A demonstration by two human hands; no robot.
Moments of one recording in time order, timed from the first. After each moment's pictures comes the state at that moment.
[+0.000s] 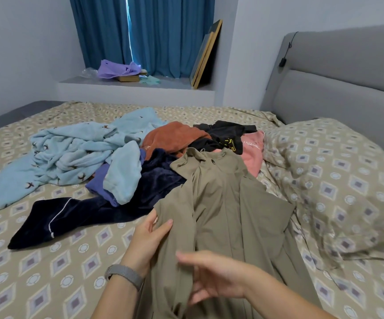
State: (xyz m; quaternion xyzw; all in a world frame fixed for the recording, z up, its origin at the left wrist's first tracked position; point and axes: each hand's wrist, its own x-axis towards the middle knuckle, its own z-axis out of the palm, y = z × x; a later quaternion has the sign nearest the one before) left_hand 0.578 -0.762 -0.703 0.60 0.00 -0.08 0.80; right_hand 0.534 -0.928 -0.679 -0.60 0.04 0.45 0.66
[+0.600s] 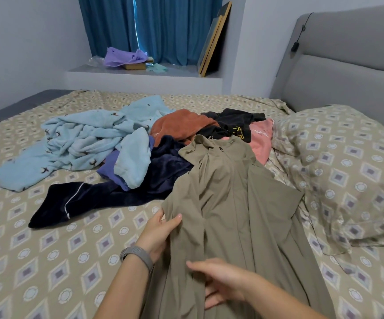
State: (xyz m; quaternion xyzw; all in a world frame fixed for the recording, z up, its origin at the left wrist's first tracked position) left_hand 0.576 -0.761 -0.728 0.58 0.10 -0.14 0.80; right_hand 0.520 -0.926 -0.753 -0.67 0.16 0.42 0.59
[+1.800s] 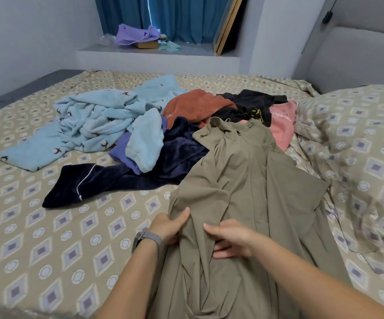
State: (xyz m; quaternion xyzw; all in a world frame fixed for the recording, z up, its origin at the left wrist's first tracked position) left_hand 0.598 -0.737 -0.775 0.72 0.22 -0.23 0.61; right_hand 0.585 -0.930 -0.773 -0.70 0.18 0.36 0.59
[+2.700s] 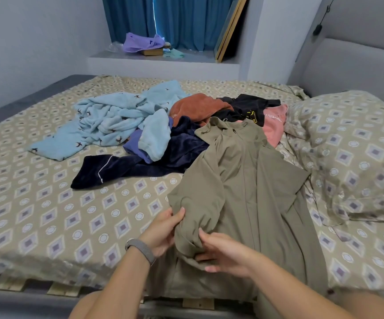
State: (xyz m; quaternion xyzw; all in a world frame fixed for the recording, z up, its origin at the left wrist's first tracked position) left_hand 0.485 -0.731 -0.734 0.53 0.07 -0.21 0.82; right_hand 0.457 -0.910 -0.736 -0.61 0.11 0.40 0.67
